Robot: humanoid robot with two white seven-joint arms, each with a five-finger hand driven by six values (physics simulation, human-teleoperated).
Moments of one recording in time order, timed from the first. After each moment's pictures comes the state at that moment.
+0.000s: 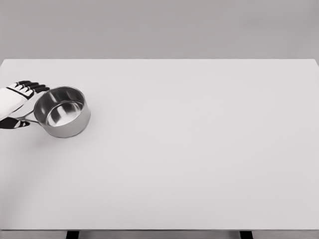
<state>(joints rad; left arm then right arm) -0.18 0.86 -0.16 -1.33 -0.56 -0.61 -0.09 -0.03 0.00 -0.17 0.05 0.15 0.10 0.00</state>
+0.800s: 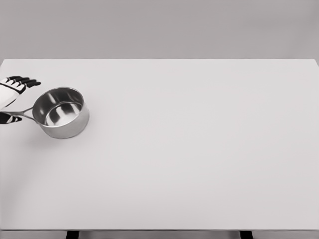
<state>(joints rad) -0.22 0.85 -0.14 -1.26 -0.60 -0.61 -0.09 -0.03 0.00 -0.17 0.05 0.15 0.10 0.00</state>
